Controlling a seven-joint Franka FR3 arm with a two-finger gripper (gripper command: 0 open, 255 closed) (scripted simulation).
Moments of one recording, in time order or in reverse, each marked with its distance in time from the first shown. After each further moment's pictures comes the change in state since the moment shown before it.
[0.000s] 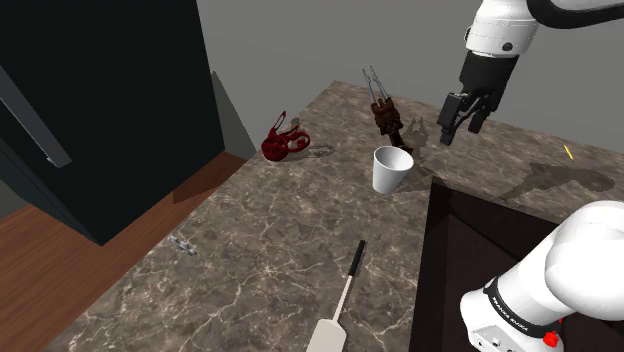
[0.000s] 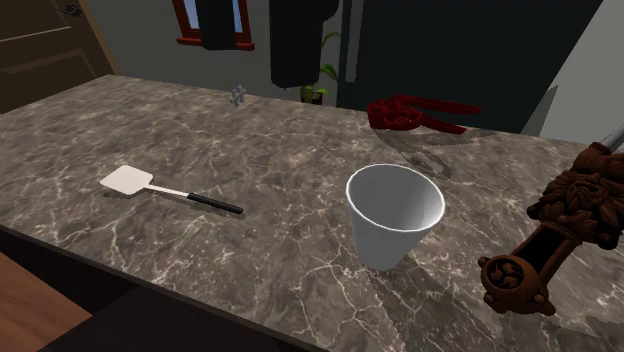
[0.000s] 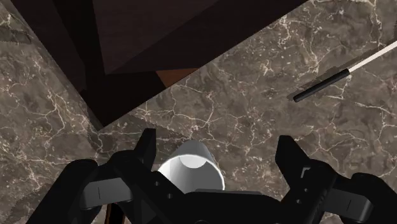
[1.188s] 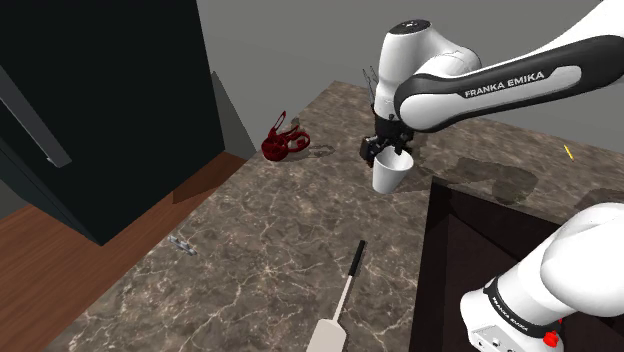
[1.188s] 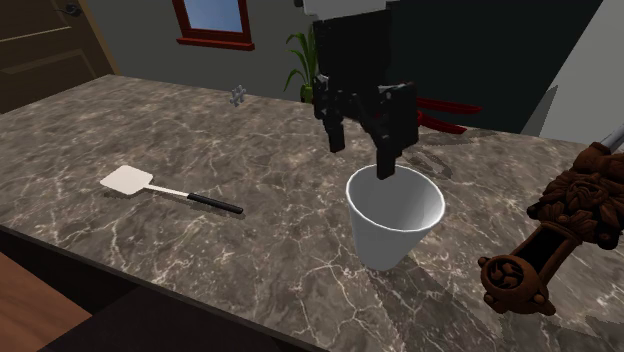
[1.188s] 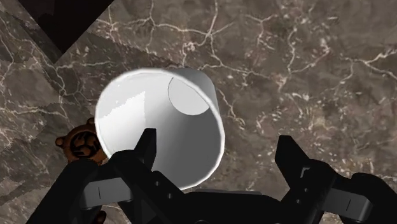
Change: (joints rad) arm -0.072 0.448 0.168 -0.078 -0.172 0.615 0.274
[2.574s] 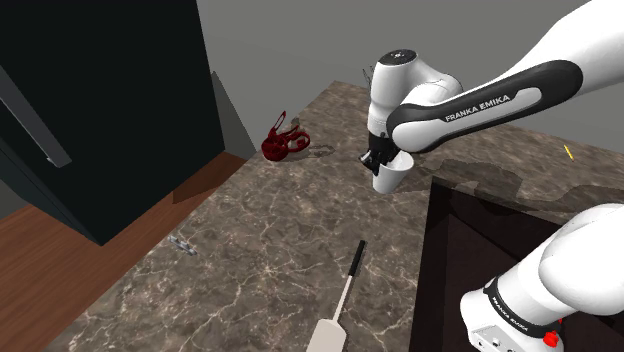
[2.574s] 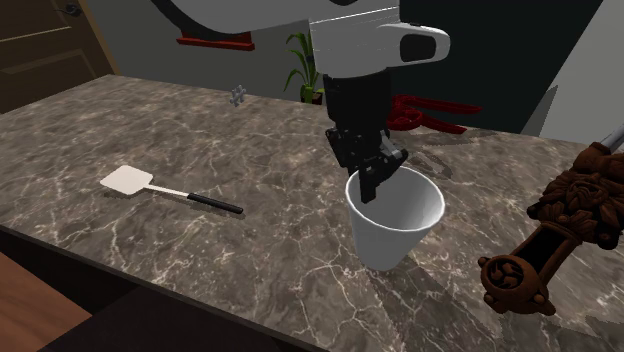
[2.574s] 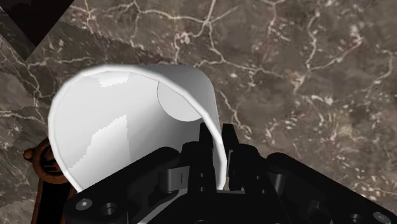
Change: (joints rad) arm -0.026 0.106 0.009 -0.045 -0.067 0.155 0.060
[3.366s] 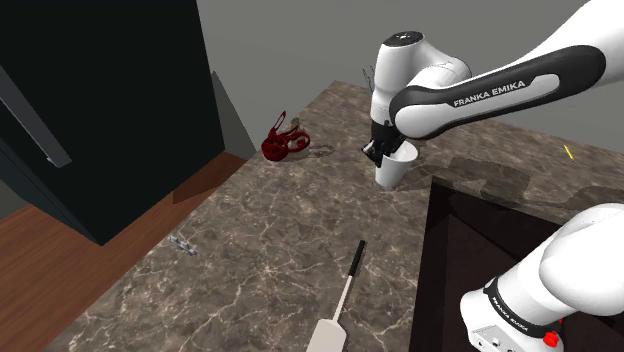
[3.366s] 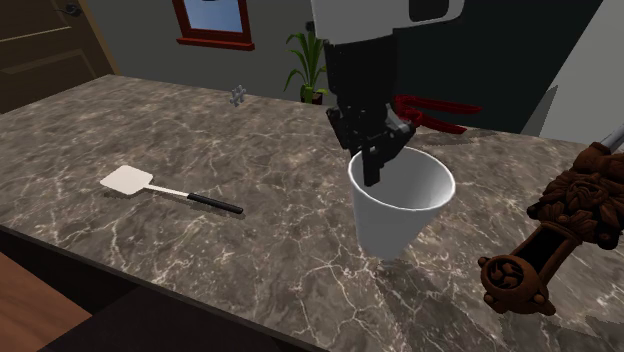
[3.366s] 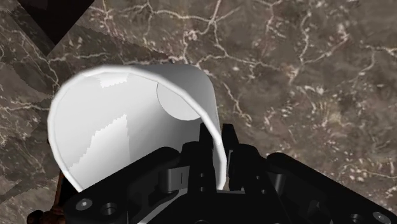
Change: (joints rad) arm 0.008 -0.053 -0.006 0.038 0.028 -0.086 -0.033
